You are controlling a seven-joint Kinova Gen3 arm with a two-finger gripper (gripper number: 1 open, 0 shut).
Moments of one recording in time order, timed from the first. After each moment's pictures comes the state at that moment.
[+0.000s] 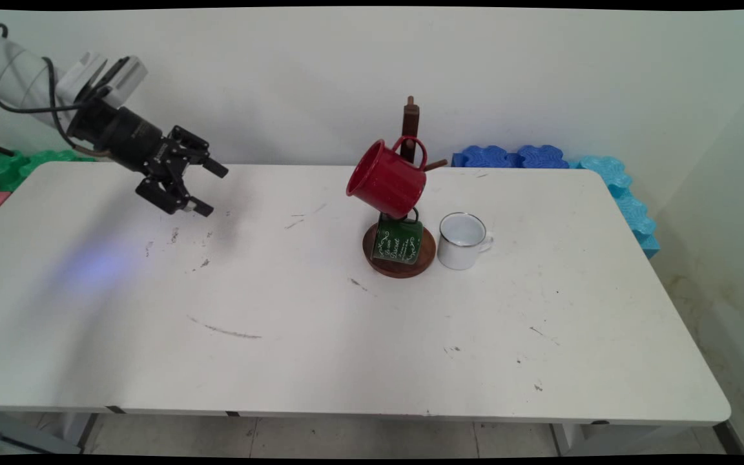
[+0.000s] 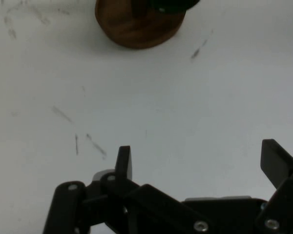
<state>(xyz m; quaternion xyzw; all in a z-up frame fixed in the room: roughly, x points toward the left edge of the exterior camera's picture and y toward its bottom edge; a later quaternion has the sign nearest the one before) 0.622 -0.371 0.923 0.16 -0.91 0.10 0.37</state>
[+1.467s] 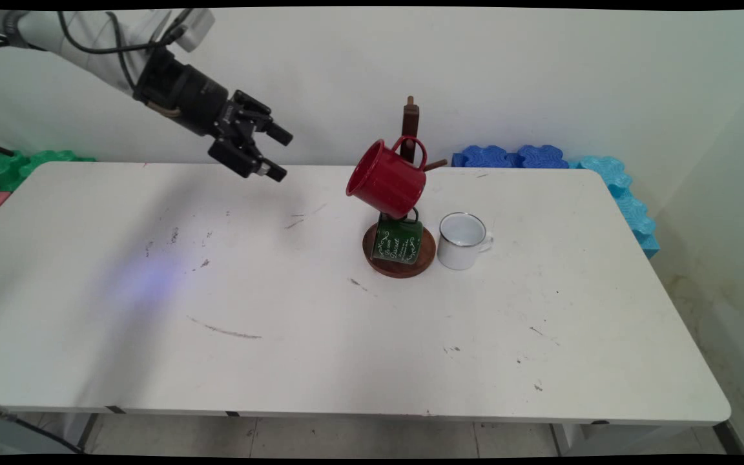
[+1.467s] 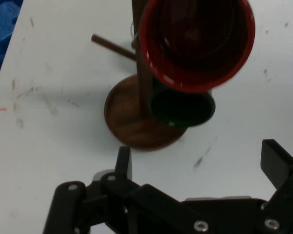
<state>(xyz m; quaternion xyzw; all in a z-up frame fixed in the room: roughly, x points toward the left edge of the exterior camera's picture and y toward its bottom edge) 0.521 -0.413 0.973 0.19 -0.89 0.09 0.41</state>
